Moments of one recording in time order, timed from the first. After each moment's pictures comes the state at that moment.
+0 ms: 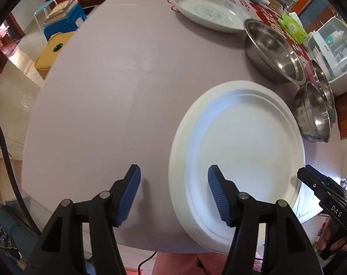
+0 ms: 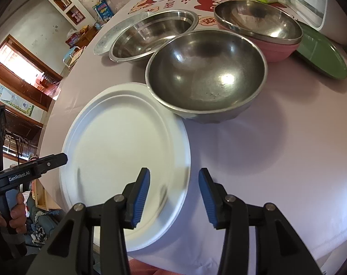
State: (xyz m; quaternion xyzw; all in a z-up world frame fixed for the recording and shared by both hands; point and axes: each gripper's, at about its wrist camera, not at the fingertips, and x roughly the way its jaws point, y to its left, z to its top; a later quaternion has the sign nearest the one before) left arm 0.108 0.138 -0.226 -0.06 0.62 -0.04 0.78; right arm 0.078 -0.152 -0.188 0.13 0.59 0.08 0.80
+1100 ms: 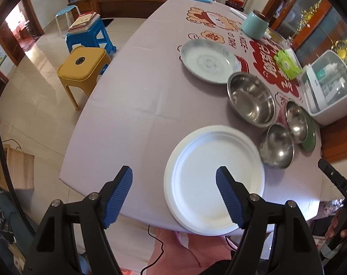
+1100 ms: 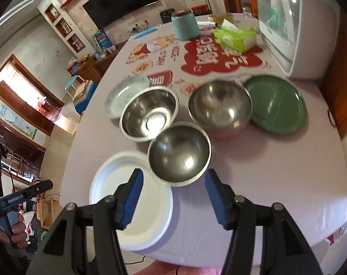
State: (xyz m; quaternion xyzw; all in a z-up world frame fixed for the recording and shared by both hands) left arm 0.093 0.144 -0.089 -0.09 0.58 0.01 0.81; right arm 0.113 -0.220 -0.063 0.15 0.52 0.06 0.84
